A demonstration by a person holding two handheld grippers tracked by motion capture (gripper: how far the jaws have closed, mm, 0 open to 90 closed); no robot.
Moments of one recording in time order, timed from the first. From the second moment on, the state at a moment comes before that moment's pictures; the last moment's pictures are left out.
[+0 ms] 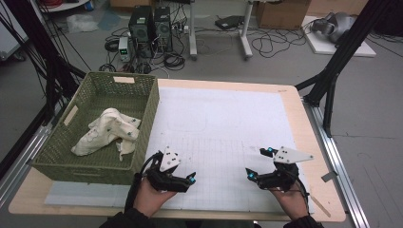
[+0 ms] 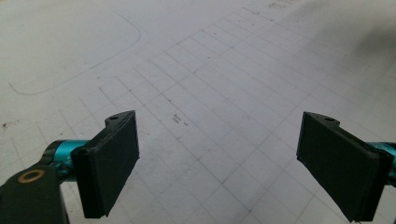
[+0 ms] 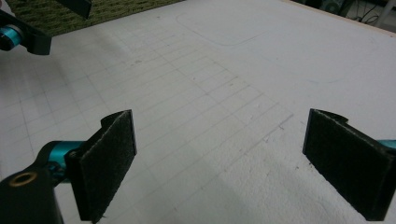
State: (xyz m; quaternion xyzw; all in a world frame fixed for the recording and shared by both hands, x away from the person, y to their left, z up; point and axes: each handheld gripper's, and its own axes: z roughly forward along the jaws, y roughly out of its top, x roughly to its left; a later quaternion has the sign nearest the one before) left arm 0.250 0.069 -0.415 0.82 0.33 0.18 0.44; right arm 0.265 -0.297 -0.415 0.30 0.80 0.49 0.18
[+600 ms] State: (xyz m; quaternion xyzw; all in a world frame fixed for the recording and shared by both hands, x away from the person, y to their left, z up) left arm 0.250 0.069 -0.416 0.82 0.33 0.17 0.44; right arm 0.264 -0.299 -0.415 0.30 0.80 0.48 0.18
